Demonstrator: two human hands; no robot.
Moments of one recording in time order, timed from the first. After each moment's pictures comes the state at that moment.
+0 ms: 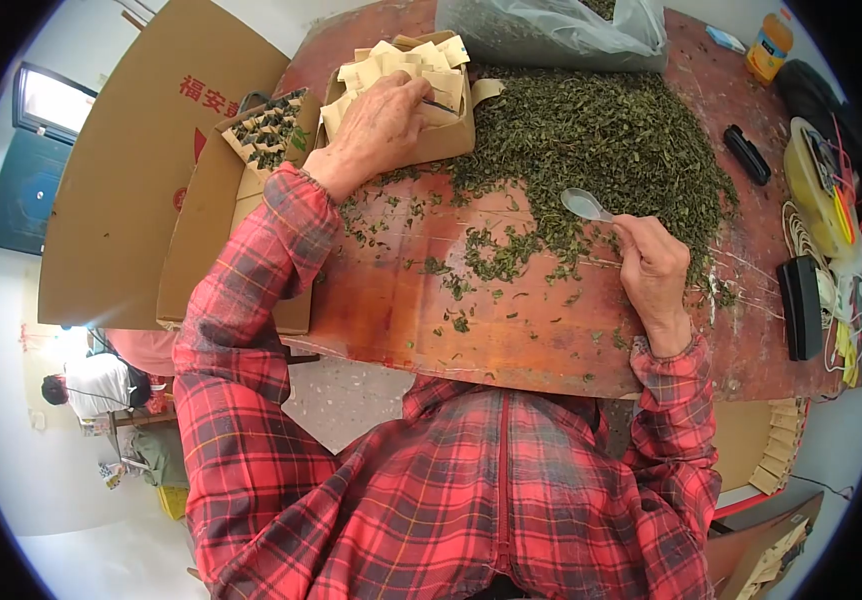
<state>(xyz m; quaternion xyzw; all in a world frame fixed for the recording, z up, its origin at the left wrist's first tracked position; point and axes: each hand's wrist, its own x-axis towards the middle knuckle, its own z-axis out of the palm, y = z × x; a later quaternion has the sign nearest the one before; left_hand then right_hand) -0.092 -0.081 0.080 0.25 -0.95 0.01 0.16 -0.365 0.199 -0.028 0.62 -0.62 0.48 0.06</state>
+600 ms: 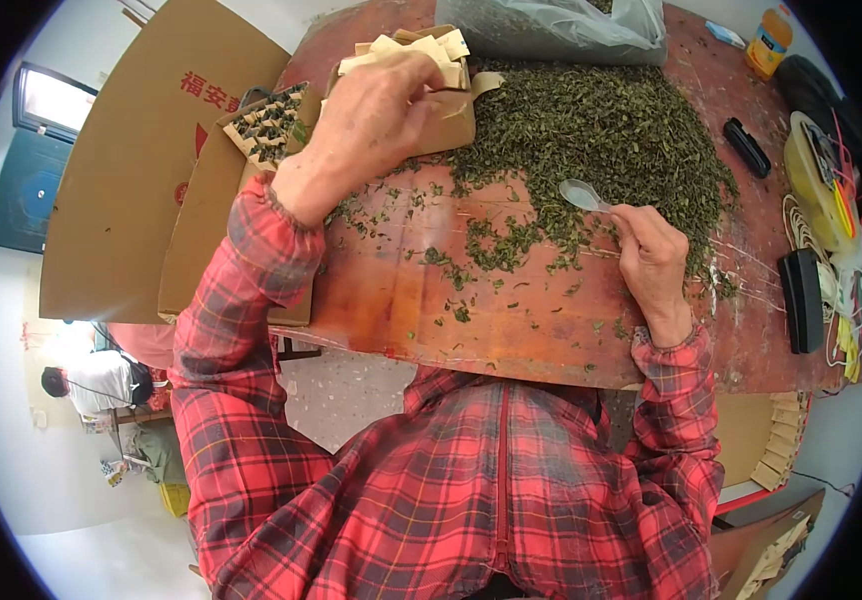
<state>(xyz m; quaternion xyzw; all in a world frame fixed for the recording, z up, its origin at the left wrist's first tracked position) -0.097 -0.025 0.131 0.21 -0.95 0.02 0.23 -0.364 0.196 -0.033 0.62 -0.61 0.48 0.06</state>
